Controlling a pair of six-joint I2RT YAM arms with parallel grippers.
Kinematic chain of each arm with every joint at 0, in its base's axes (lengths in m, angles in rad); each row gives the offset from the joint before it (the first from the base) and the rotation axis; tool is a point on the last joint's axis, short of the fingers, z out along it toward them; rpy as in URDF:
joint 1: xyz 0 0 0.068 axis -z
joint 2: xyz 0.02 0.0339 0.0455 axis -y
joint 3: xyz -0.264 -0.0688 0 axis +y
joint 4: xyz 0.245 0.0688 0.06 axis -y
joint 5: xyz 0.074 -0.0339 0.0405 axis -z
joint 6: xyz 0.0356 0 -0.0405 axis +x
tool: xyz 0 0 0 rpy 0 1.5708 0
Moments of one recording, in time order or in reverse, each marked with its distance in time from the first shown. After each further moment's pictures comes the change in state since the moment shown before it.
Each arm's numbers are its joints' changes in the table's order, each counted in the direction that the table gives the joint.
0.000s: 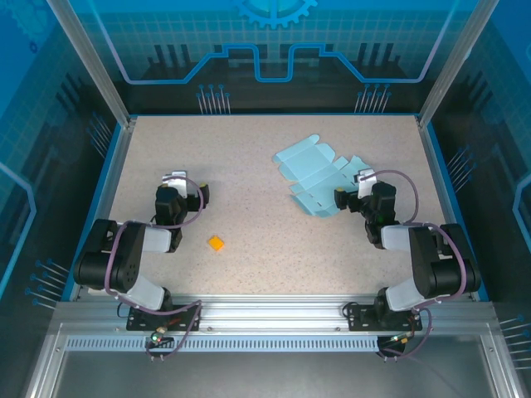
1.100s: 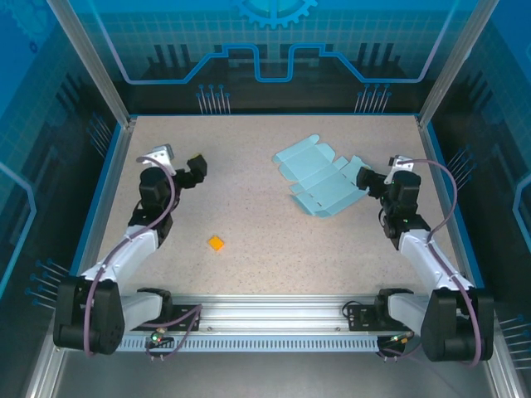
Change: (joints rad) left arm 0.066 0.374 -0.227 -0.460 0.079 -0.362; right arm 0.063 0.393 -0.154 -0.523 0.135 0.391
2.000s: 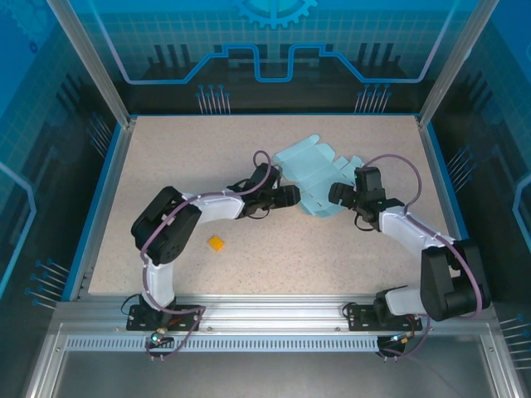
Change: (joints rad) left arm 0.540 -0.788 -0.566 -0.310 0.154 -0.365; right arm -0.209 -0.246 -0.142 -0.317 0.024 0.151
